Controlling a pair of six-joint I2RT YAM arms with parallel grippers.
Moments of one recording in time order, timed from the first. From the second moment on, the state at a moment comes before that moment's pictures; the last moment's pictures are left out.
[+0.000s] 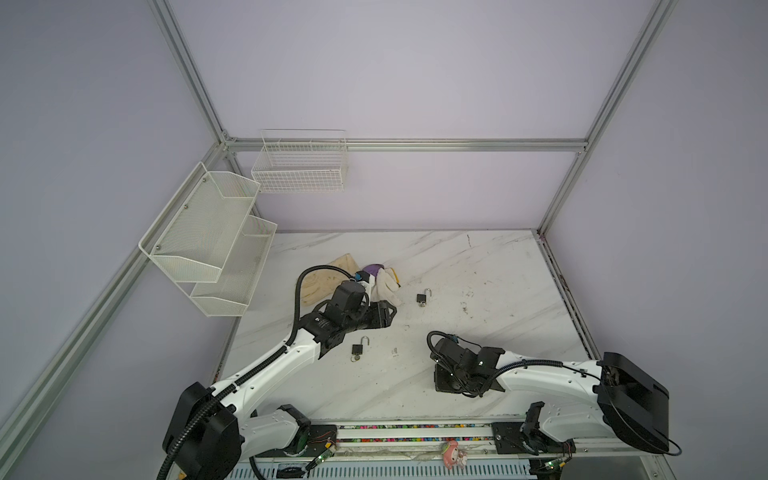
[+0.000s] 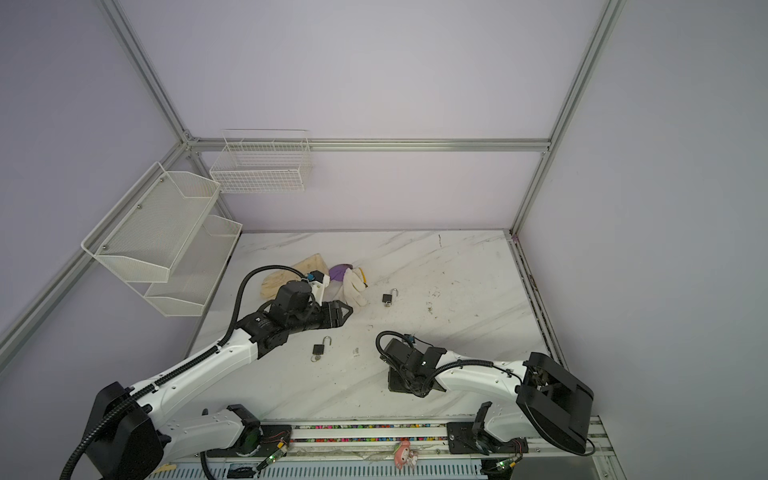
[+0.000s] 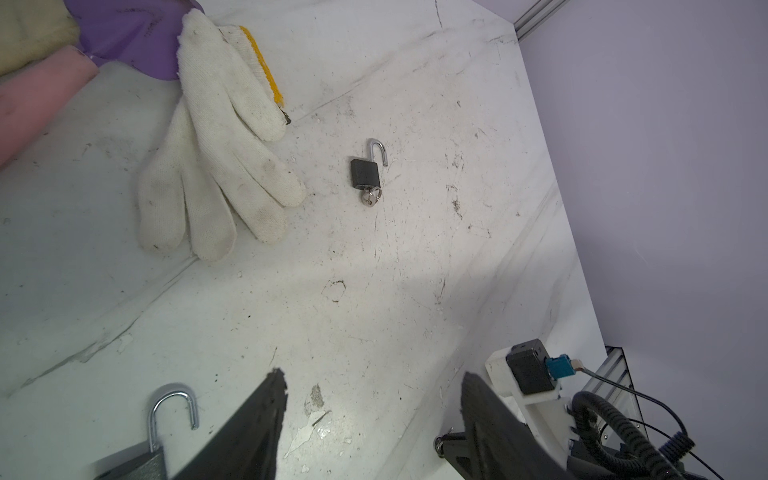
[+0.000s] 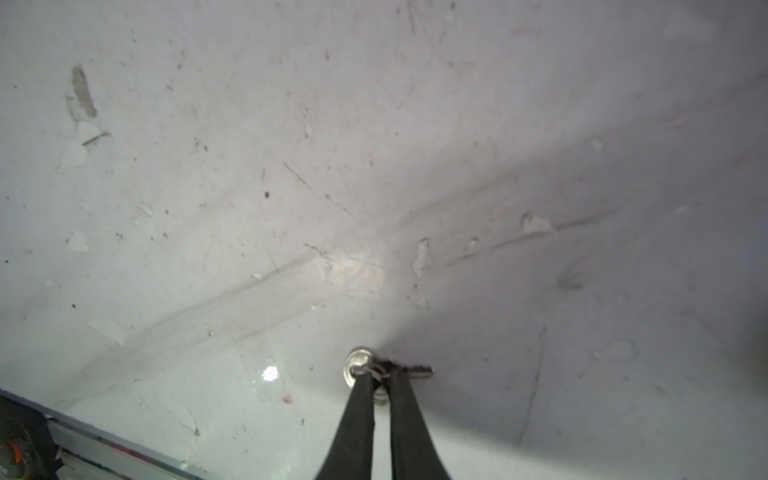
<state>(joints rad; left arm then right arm) -0.58 1.20 0.84 -0.31 0.16 -0.63 1.04 1.33 0.61 -0.48 0.00 1.08</state>
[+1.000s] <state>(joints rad) -0.56 1.09 0.77 -0.30 0.12 -0.73 1.05 1.43 0.76 -0.43 0.05 0.82</state>
